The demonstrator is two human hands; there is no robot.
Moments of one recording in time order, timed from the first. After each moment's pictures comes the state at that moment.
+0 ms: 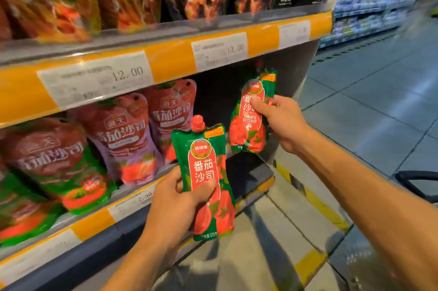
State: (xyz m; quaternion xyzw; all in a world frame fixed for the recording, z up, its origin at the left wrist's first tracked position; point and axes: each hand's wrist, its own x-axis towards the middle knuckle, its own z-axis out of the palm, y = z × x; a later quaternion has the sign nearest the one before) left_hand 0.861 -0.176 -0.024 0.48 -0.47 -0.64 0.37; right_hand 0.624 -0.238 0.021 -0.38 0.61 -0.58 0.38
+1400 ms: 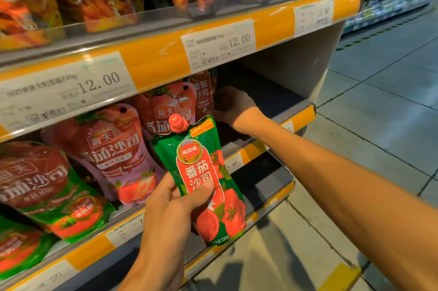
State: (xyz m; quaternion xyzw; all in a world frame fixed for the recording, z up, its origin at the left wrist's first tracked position) left_hand 0.854 -0.201 -0.031 0.44 -0.42 -0.65 0.45; right_hand 0.653 -0.346 -0.015 -0.61 0.66 -0.37 0.25
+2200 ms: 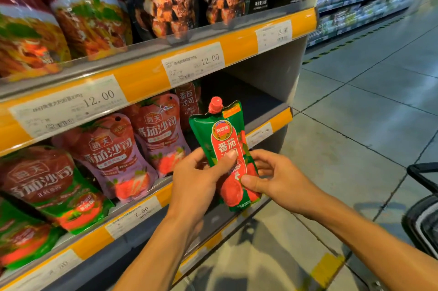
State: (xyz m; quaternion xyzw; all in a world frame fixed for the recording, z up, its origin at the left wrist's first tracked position) left_hand 0.798 -0.199 -0.005 0.40 -0.51 -0.63 0.44; right_hand 0.626 -0.158 -0.034 -0.55 0.58 -0.44 0.40
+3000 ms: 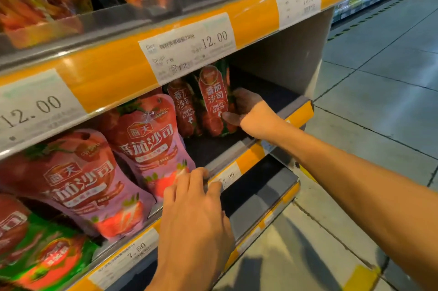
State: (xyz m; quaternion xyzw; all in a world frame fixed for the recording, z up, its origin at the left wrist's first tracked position) left_hand 0.823 -0.230 -0.046 0.49 -0.87 0.03 0.08; right_hand 0.609 -0.345 -0.041 -0.54 0.62 -0.47 0.33
